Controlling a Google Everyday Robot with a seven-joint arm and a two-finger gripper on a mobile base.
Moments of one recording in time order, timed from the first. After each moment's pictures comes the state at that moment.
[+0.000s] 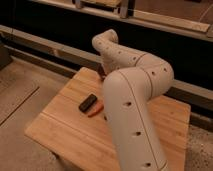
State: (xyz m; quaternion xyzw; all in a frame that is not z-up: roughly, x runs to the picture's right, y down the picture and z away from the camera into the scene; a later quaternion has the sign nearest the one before) arm 0.036 -0.076 0.893 -0.16 0.27 0.69 0.65
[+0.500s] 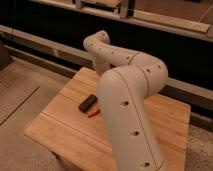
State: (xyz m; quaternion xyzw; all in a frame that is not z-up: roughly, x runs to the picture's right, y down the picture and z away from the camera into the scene) arm -0.008 -0.067 0.892 -0.17 0.26 0.69 0.66
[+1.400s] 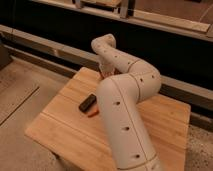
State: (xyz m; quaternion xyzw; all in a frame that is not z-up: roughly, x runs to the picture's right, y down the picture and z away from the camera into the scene) arm 0.043 -0.069 0.943 -0.19 0.28 0.68 0.66
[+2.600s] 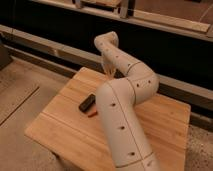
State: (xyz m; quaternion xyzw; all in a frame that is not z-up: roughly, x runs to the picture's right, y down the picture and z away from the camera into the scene) arm 0.046 -0.088 0.947 -0.18 0.27 0.68 0.66
